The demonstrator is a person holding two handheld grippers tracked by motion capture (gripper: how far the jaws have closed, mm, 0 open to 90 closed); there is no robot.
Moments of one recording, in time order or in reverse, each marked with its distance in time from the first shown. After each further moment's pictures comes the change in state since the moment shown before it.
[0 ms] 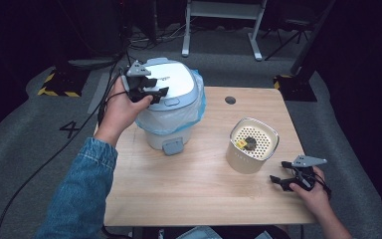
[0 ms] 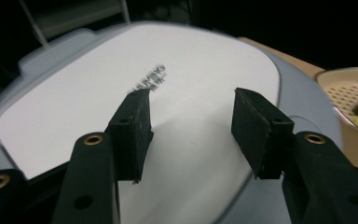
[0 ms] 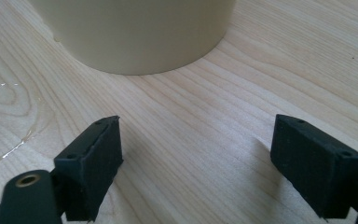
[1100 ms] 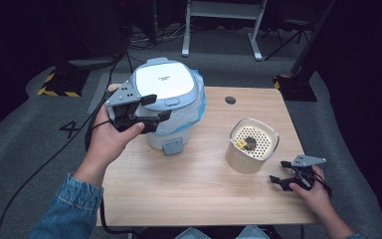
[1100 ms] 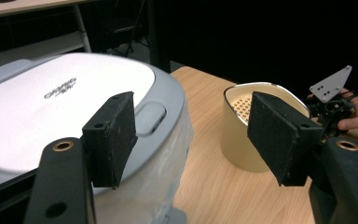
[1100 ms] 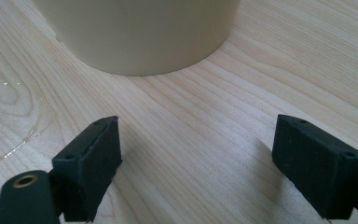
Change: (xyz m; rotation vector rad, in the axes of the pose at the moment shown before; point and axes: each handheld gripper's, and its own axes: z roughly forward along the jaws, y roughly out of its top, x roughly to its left) left arm -0.056 -0.028 -0.077 -0.145 -0.162 0.020; right arm -0.001 0.001 0.002 0.000 0.014 -0.008
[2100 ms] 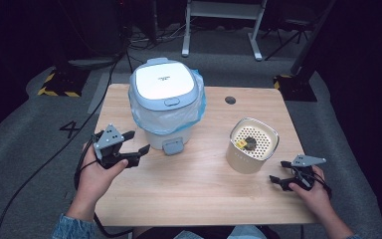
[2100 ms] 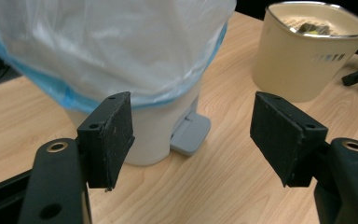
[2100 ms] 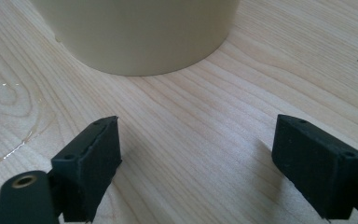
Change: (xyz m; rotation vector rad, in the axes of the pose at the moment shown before) left arm 0.005 -0.115 -0.013 0.122 0.127 -0.077; right arm 0.001 0.000 0.000 0.001 -0.007 0.001
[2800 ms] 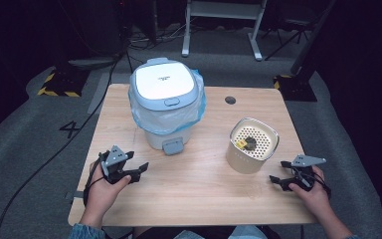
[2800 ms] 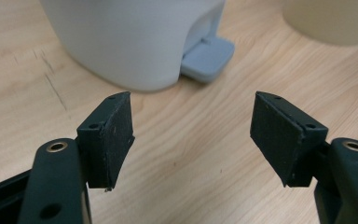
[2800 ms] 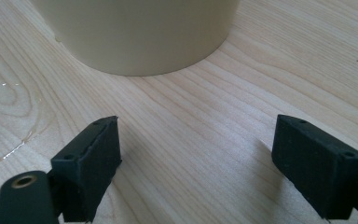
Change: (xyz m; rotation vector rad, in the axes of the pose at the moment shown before) left arm 0.004 -0.078 0.036 0.123 0.020 -0.079; right arm 0.000 0.000 0.000 -0.001 -0.001 -0.002
